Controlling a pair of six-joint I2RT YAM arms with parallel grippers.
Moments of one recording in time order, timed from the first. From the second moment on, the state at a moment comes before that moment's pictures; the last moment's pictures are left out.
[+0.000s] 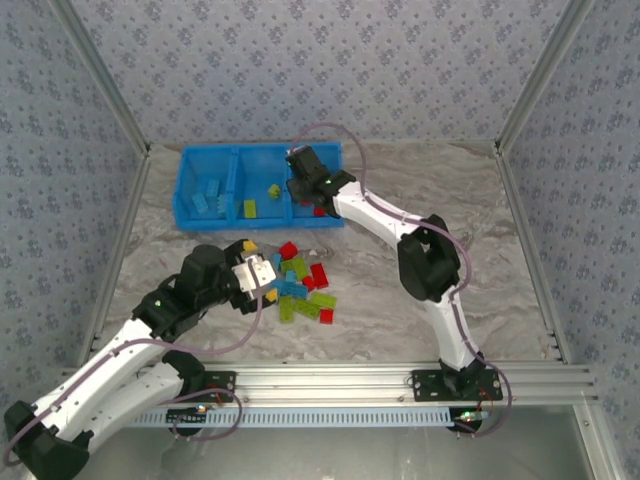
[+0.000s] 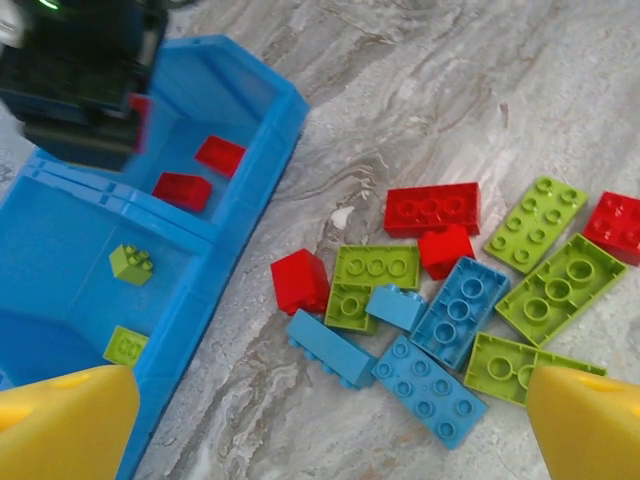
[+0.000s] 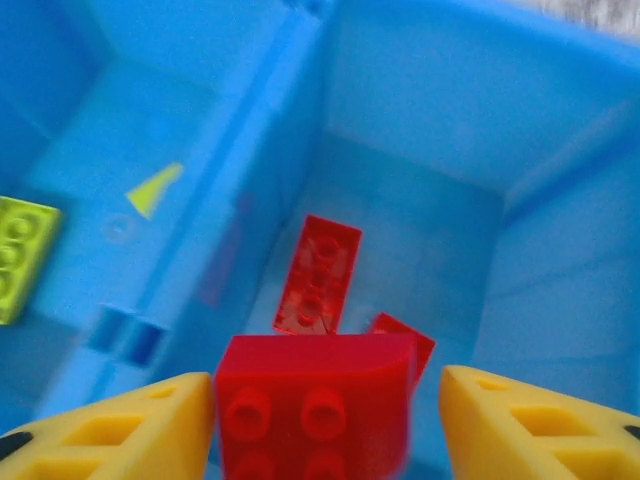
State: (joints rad) left arm -0.67 0.71 0.63 -0.48 0.07 0.59; right arm 0.70 2.21 1.94 -0.55 0.31 0.16
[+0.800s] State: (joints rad) left arm -0.67 0.84 0.85 -0.51 -0.08 -0.04; right arm 0.71 1.31 1.31 -0.62 -0.07 0.17
